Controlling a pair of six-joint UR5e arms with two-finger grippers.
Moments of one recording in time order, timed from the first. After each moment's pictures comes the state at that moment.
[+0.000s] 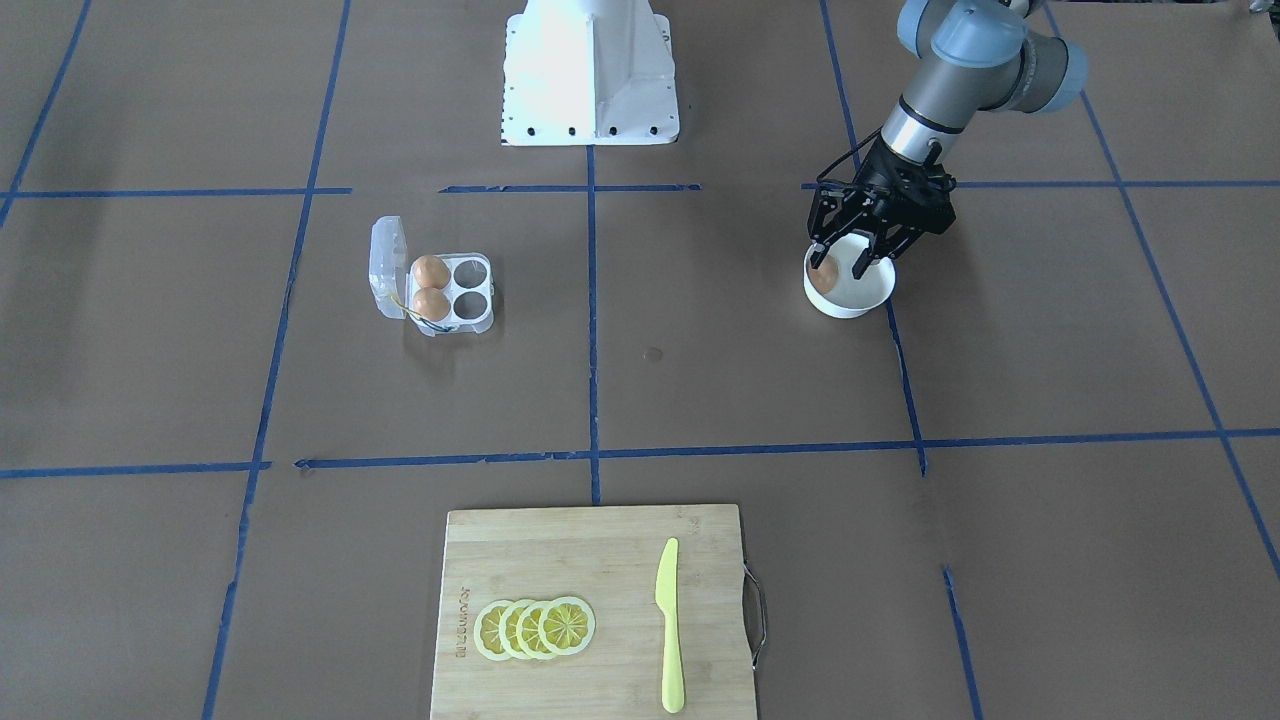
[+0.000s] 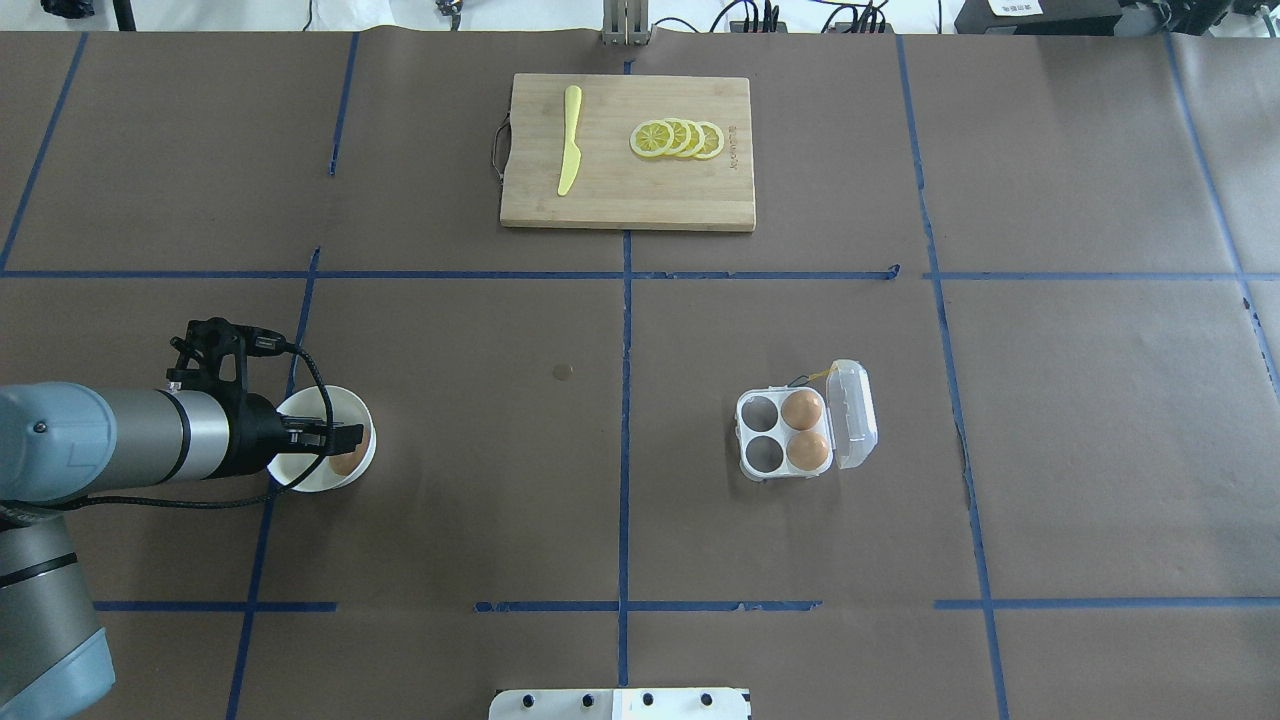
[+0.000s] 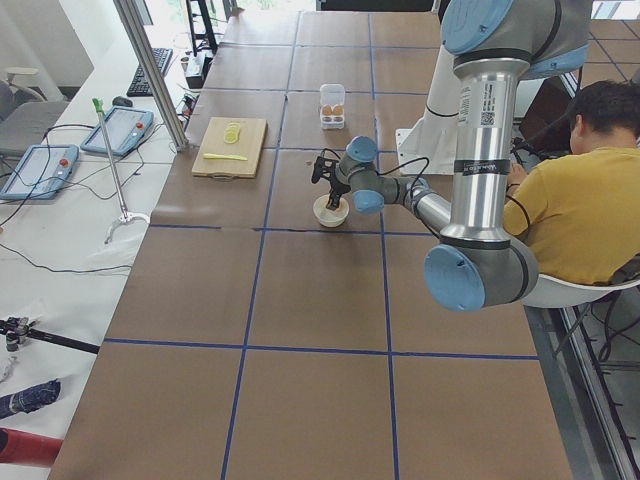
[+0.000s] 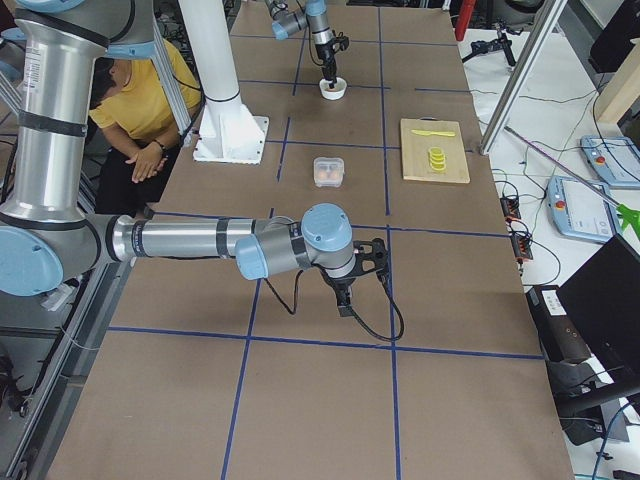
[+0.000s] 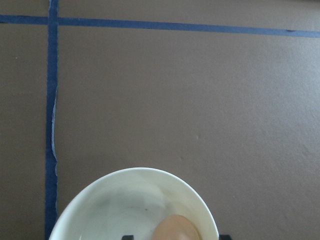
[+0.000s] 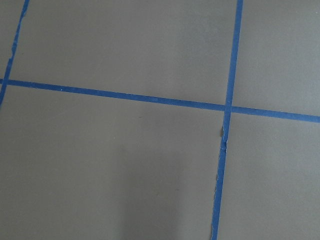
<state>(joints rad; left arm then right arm) -0.50 -1.59 -1.92 -2.28 -1.71 -1.12 1.54 -1.77 1.82 -1.31 2.43 0.12</state>
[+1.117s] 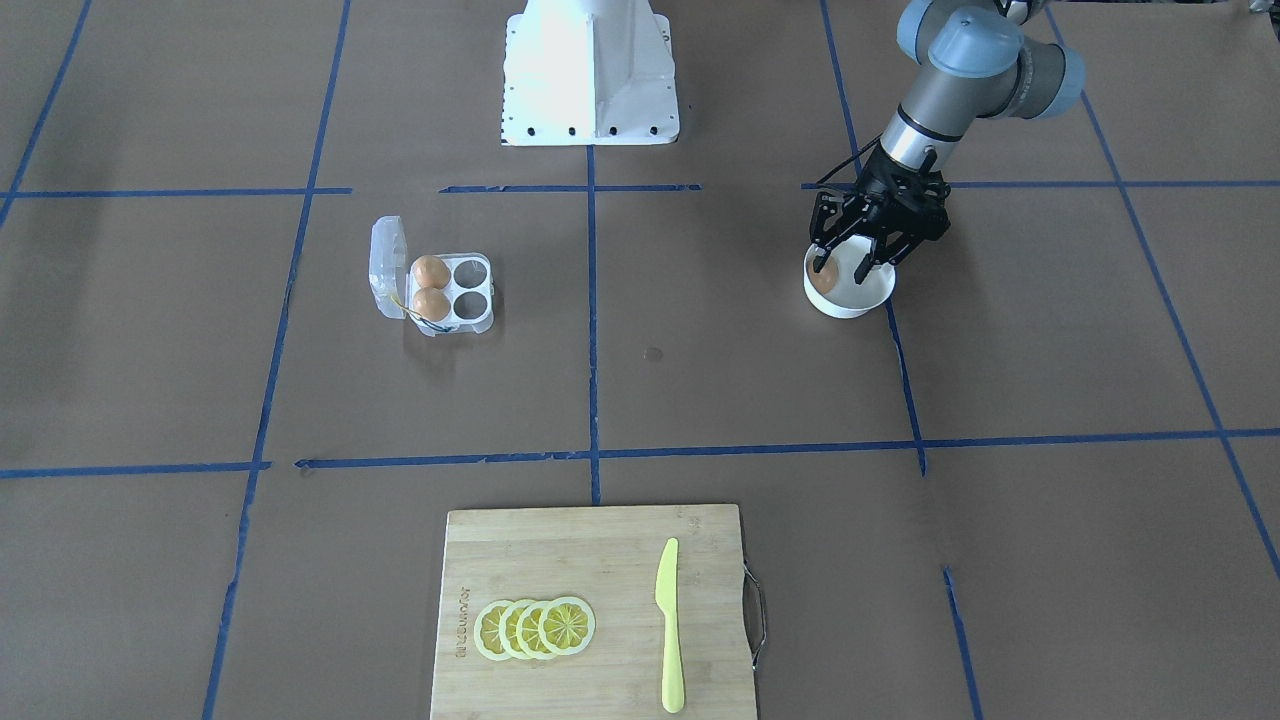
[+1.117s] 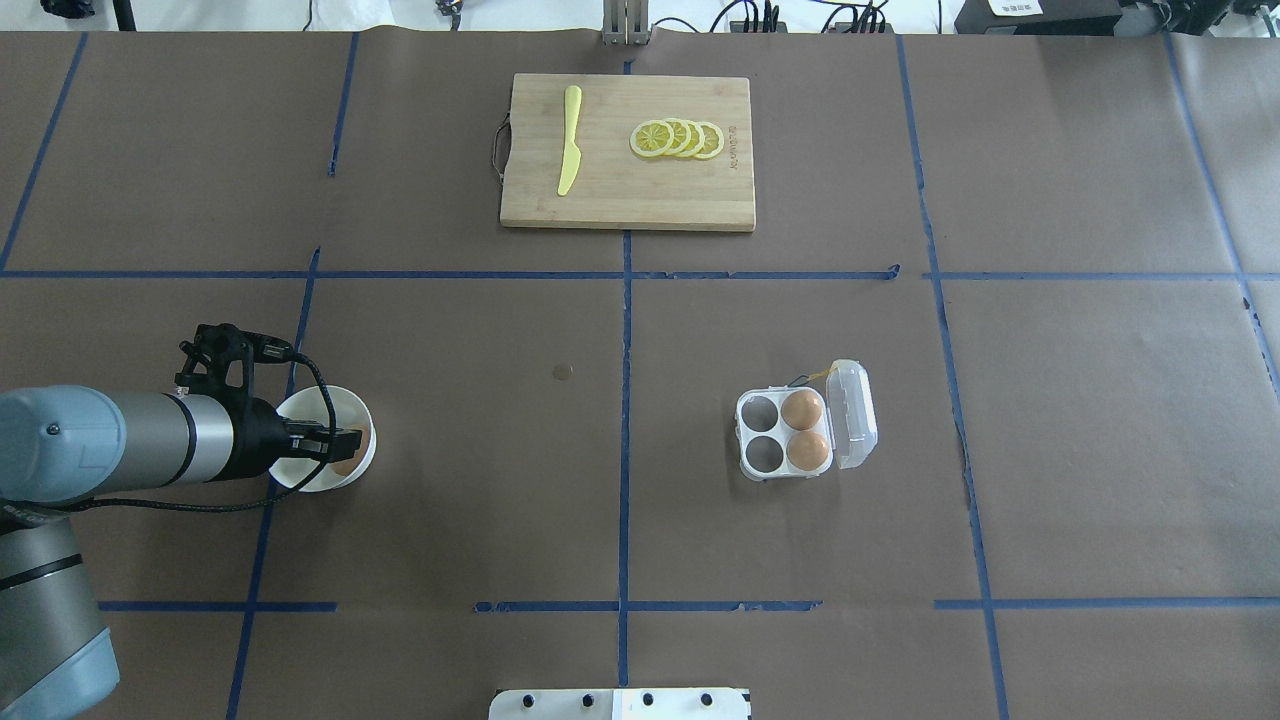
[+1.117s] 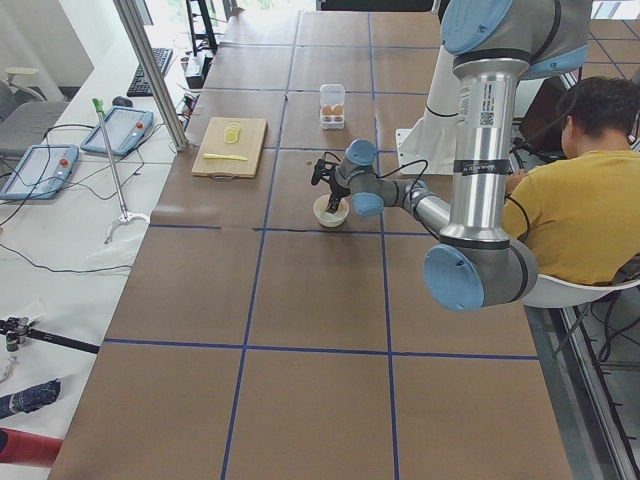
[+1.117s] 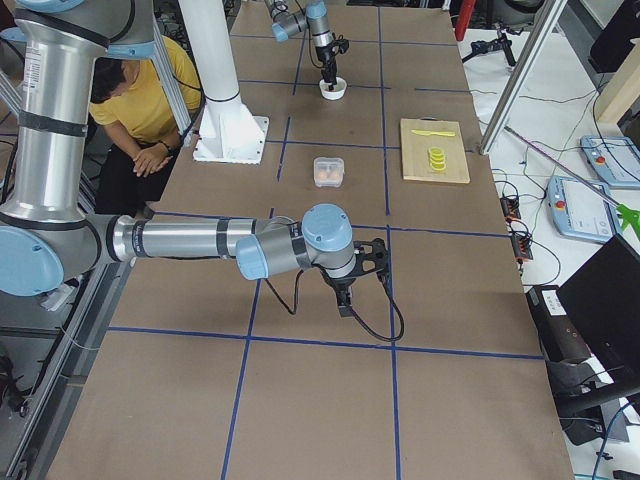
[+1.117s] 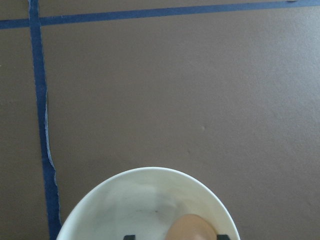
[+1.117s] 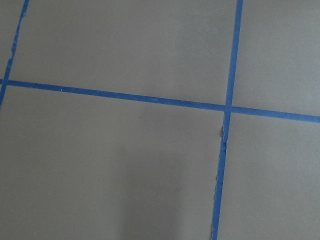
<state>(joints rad) -0.49 -1.59 -1.90 -2.28 -1.71 -1.08 1.54 -1.77 1.82 -1.31 2.43 0.12</state>
